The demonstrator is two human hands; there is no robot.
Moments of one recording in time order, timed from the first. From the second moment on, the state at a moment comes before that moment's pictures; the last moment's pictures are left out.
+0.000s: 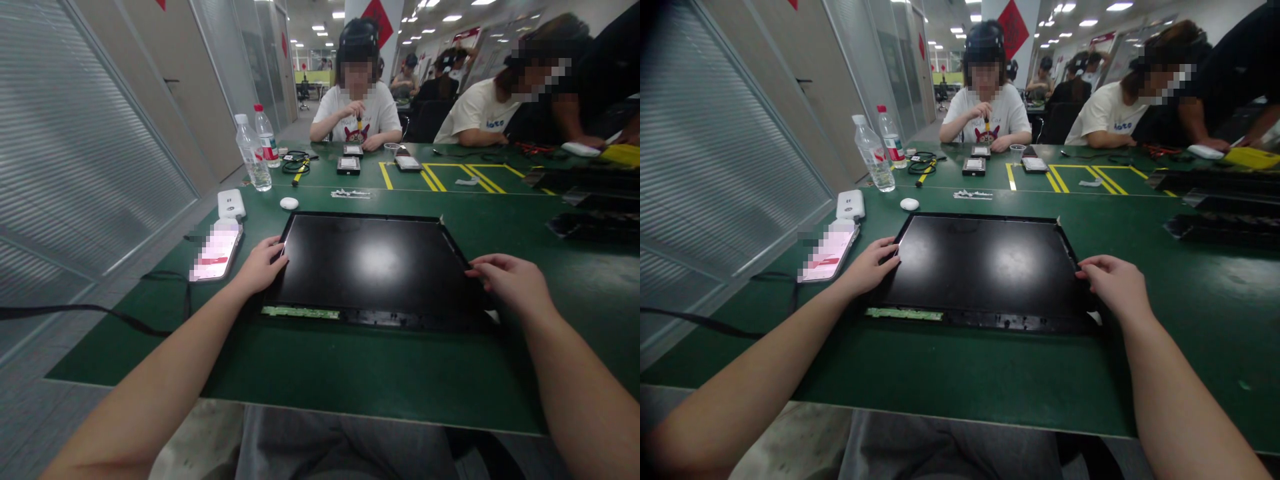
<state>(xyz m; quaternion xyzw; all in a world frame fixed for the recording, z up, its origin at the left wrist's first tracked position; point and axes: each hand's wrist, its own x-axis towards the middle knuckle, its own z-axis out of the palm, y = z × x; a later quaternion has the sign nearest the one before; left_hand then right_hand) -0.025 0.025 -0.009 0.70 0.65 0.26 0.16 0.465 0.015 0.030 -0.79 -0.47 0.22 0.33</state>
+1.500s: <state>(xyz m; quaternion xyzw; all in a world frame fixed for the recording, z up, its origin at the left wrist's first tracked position) -0.027 0.001 0.025 0.87 0.43 0.10 0.21 0.472 0.019 0.006 -0.68 -0.66 0.15 0.29</state>
